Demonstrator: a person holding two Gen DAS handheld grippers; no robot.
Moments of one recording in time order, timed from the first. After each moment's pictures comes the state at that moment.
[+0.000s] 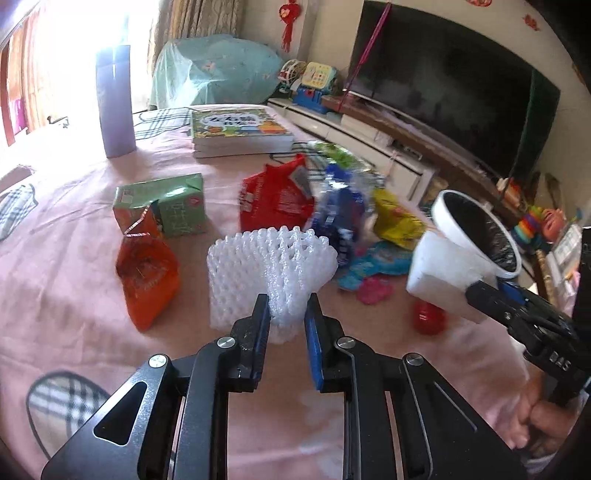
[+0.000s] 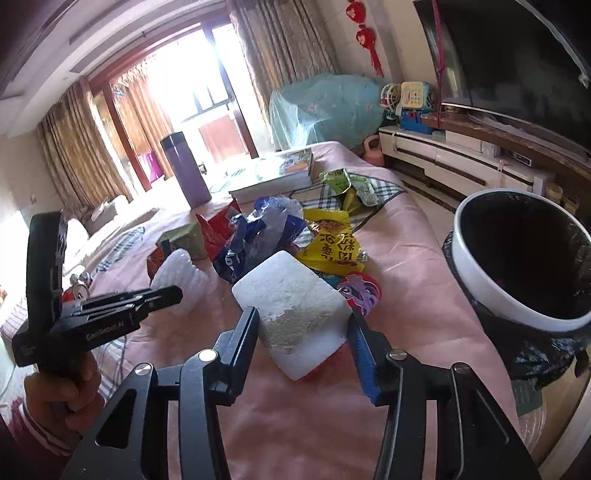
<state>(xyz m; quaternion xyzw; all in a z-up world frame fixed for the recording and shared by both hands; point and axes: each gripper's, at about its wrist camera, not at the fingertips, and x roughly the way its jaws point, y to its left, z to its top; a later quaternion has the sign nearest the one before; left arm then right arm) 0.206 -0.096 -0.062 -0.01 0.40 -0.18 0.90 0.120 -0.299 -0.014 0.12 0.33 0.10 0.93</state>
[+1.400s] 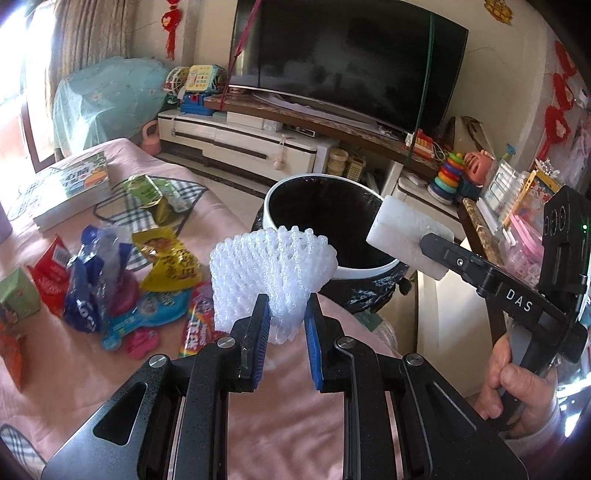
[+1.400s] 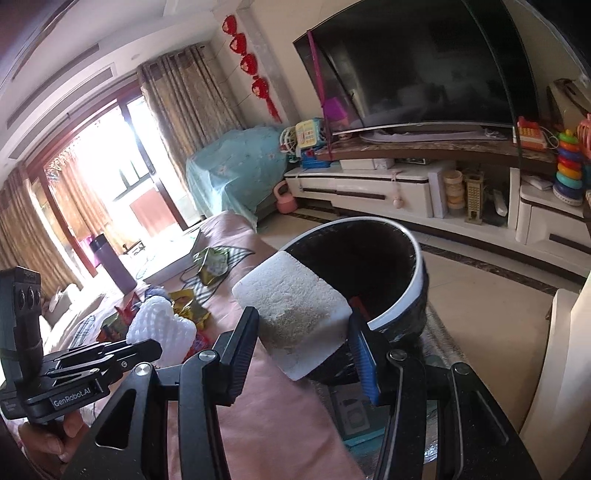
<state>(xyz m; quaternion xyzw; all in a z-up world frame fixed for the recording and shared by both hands) 0.177 -0.275 -0.021 0.06 0.38 -0.34 0.86 0.058 -0.455 0.010 0.21 0.27 -0.06 0.94</state>
